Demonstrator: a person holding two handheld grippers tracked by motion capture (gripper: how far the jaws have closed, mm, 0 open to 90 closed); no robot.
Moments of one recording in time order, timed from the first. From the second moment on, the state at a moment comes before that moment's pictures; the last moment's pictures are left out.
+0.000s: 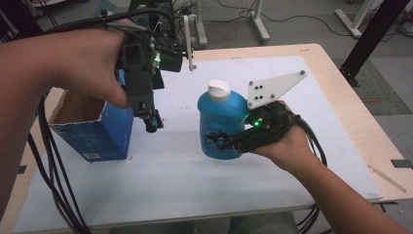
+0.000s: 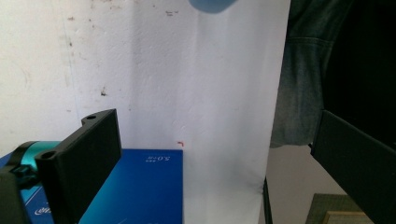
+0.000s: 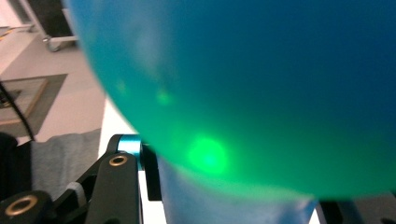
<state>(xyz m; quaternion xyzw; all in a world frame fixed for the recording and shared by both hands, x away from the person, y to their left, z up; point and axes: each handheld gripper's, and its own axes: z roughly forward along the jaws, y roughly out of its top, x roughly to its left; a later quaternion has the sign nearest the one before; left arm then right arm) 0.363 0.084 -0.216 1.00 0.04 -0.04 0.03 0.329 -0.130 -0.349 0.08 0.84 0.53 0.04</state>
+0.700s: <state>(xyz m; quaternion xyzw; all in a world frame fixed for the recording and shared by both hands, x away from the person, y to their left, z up) 0.350 0.064 -0.217 1.00 0.02 -0.04 0.03 0.330 -0.091 -0.351 0.03 0.85 0.53 0.00</state>
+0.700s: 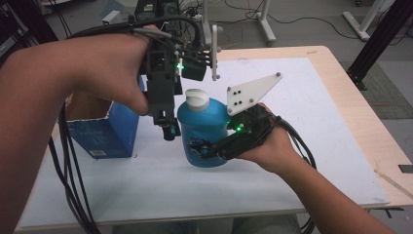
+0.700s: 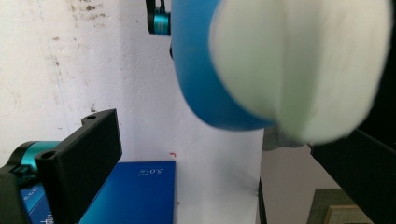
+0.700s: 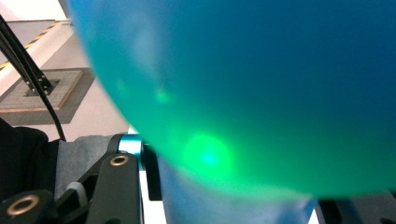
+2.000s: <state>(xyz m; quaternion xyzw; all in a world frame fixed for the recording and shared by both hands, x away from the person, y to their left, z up) 0.344 0.043 -0.225 1.00 0.00 -0.04 0.00 0.335 -0.073 -0.344 0.02 0.84 0.54 -0.02</state>
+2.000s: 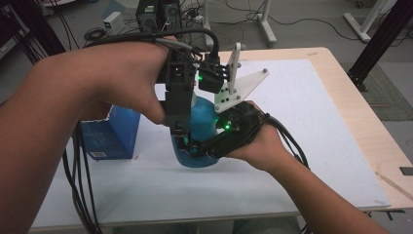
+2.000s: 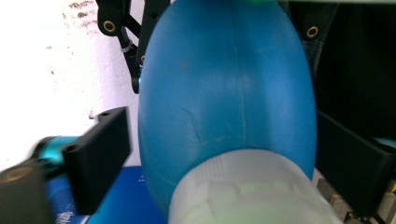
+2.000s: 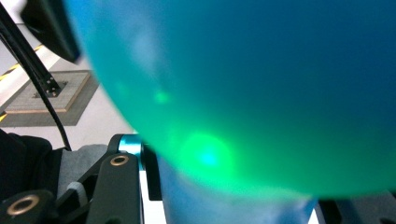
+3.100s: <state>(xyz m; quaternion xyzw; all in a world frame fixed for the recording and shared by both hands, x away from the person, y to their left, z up) 0.343 0.036 -0.222 1.00 0.01 -0.04 0.00 0.334 -0.074 -0.343 0.02 0.84 0.54 -0.02</state>
